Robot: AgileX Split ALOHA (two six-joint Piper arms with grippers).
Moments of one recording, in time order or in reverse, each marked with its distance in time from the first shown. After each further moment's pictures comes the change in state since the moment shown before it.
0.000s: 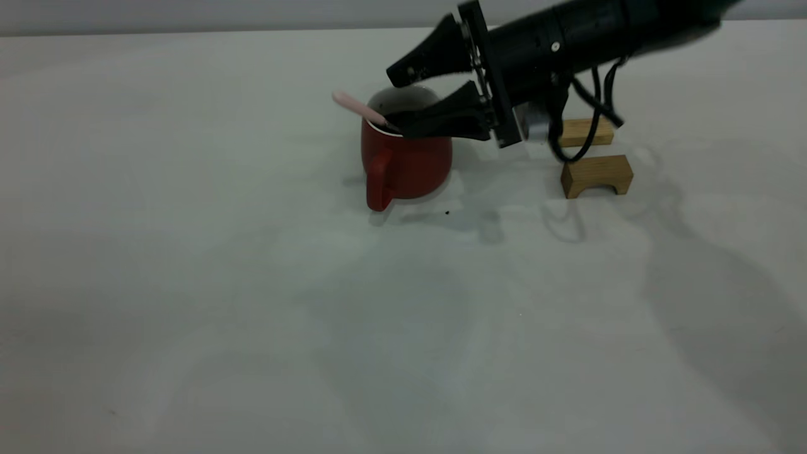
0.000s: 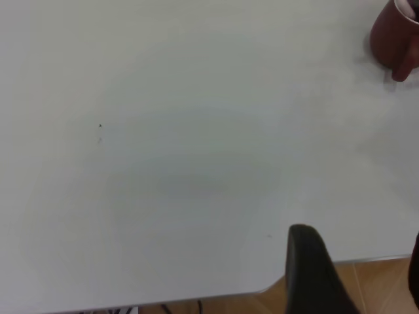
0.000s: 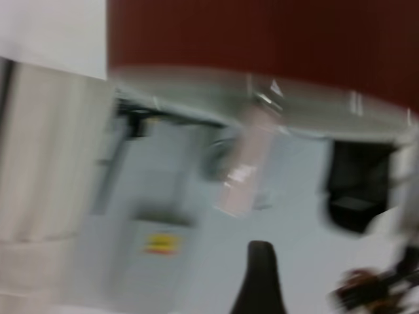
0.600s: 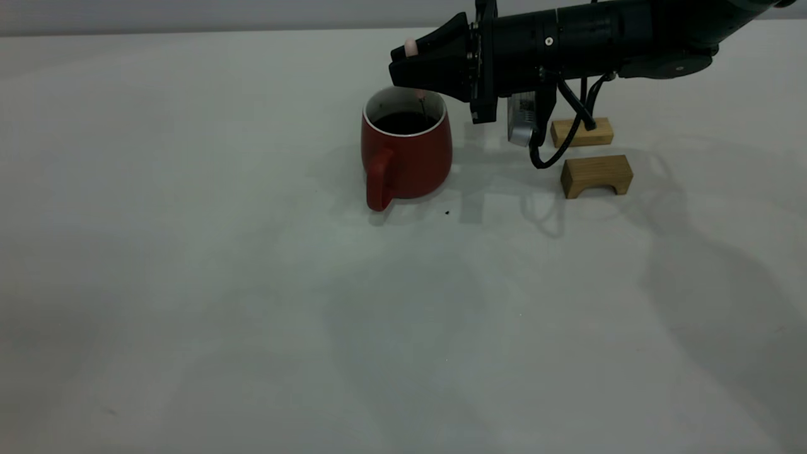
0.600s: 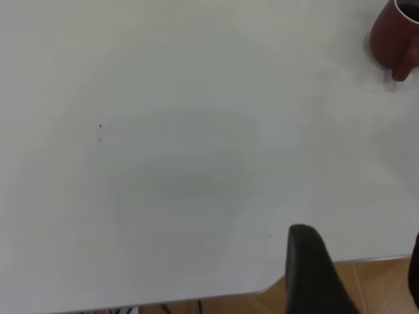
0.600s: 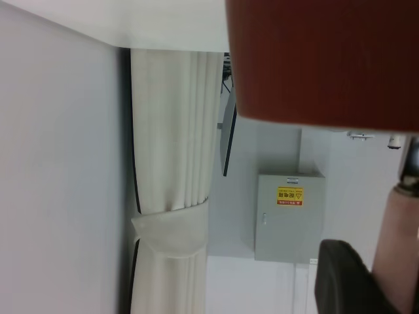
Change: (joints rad) left arm 0.000 0.000 0.000 0.000 0.000 0.001; right arm -0.010 0.080 -0.001 0.319 0.002 0.086
